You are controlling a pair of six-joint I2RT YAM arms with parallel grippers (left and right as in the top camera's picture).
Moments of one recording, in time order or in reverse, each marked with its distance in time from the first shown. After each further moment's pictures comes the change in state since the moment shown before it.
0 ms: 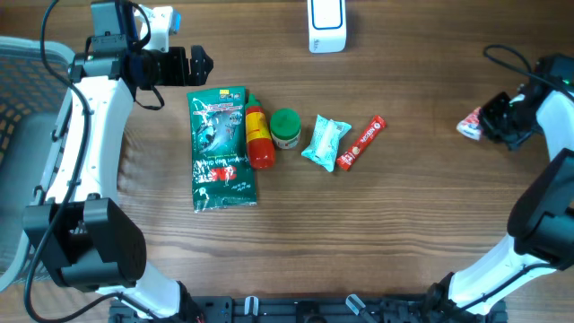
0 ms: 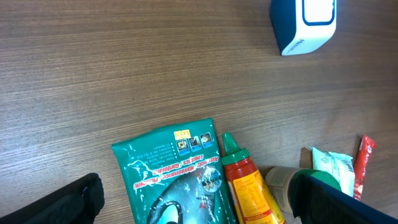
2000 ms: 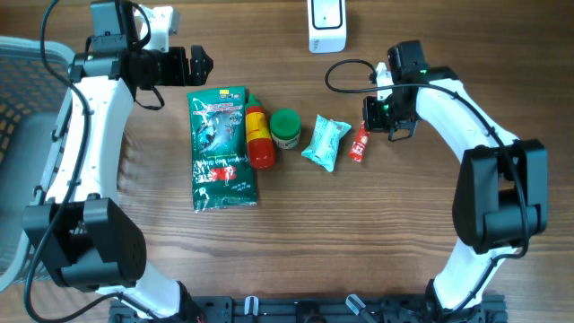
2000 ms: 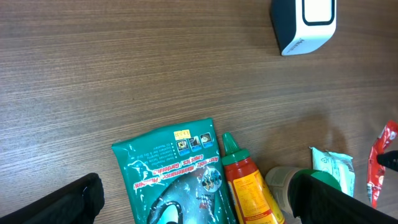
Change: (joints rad) left arm 0.000 0.000 0.000 0.000 0.000 0.000; right arm 0.589 0.027 -0.019 0.051 -0.060 -0.355
